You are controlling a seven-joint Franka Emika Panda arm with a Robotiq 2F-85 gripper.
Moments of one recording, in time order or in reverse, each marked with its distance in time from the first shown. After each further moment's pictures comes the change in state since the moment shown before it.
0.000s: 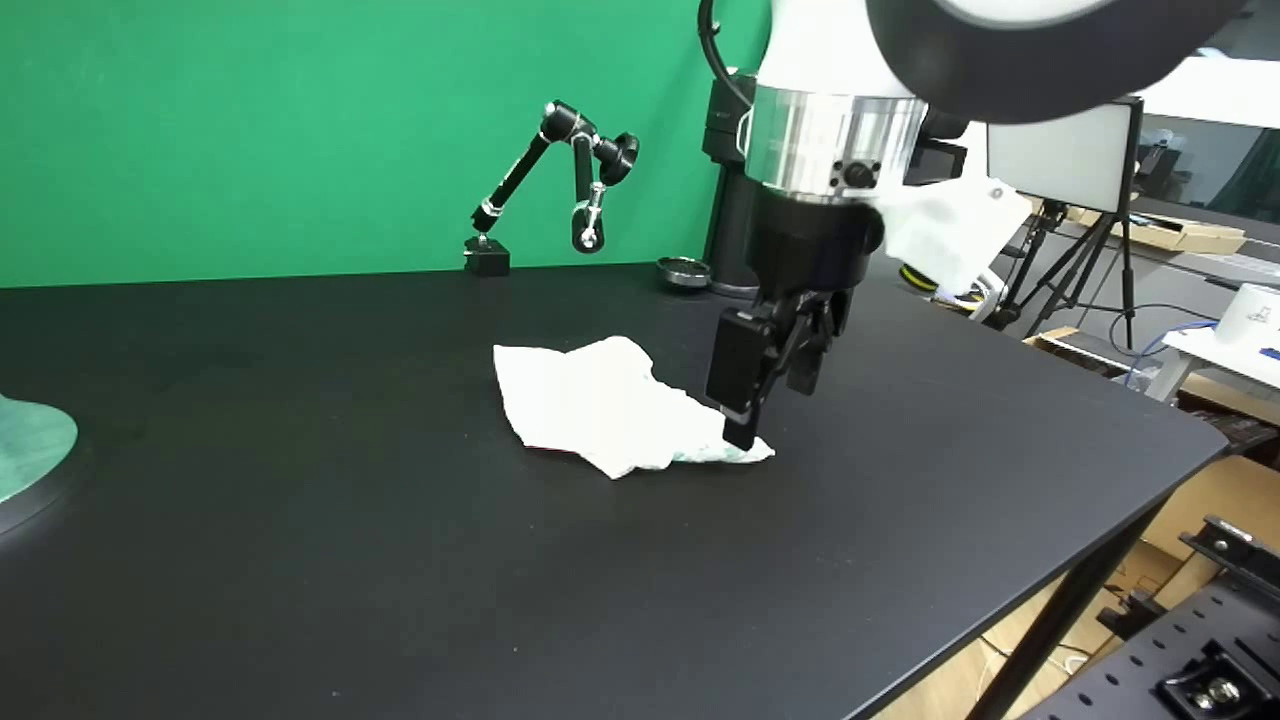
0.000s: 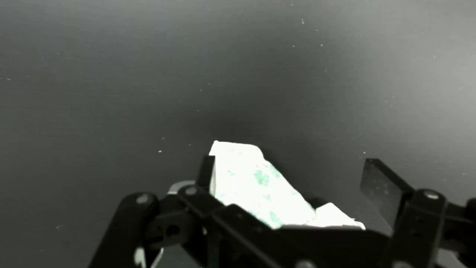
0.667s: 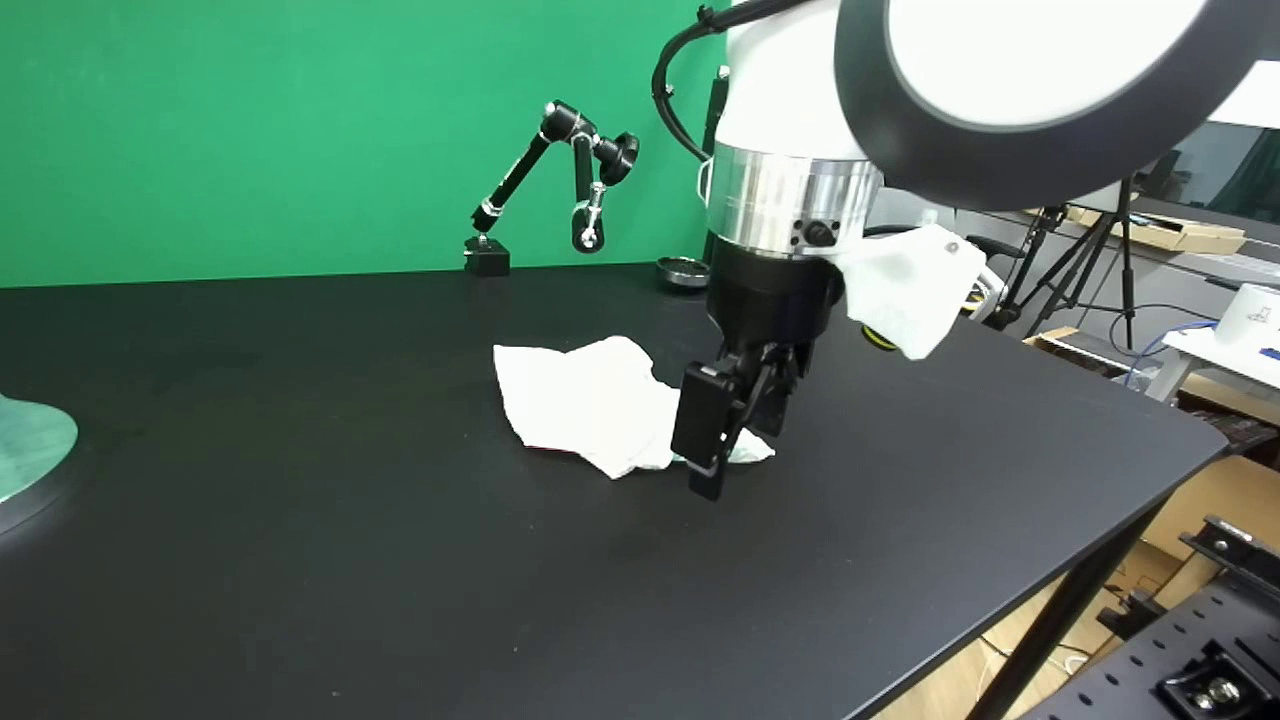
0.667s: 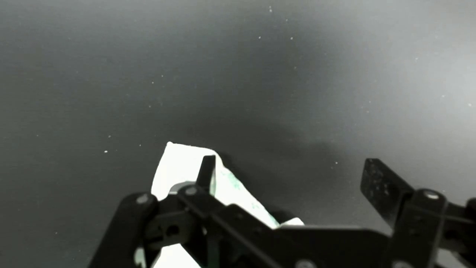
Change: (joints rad) arm 0.041 0.110 0.002 0.023 -0.054 0.067 0.044
